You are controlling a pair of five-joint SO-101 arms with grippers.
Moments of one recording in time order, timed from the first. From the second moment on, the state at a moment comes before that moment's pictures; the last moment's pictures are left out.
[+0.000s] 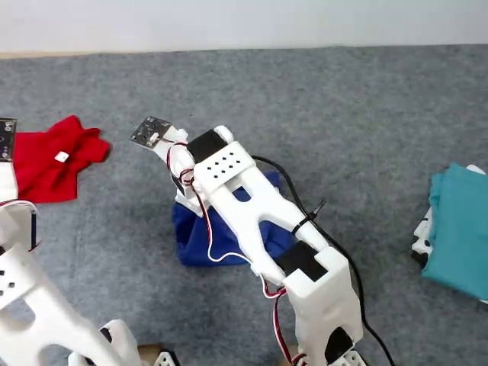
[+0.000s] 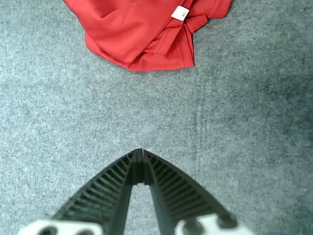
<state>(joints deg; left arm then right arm) -42.5 -37.1 13.5 95.7 -27.6 -41.2 27.1 -23.6 84.4 19.3</state>
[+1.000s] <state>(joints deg) -42.5 -37.1 13.5 96.2 -24.5 -28.0 28.3 -39.6 100.4 24.7</state>
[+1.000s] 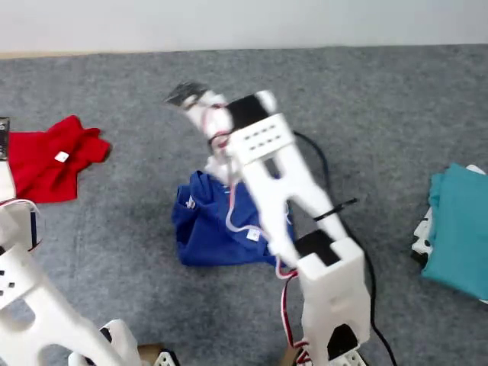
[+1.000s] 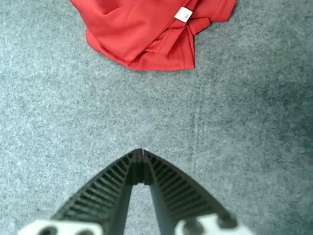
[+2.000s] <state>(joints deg) -42.5 -37.1 13.5 97.1 -24.5 -43.9 25.3 -16.1 100.3 30.3</state>
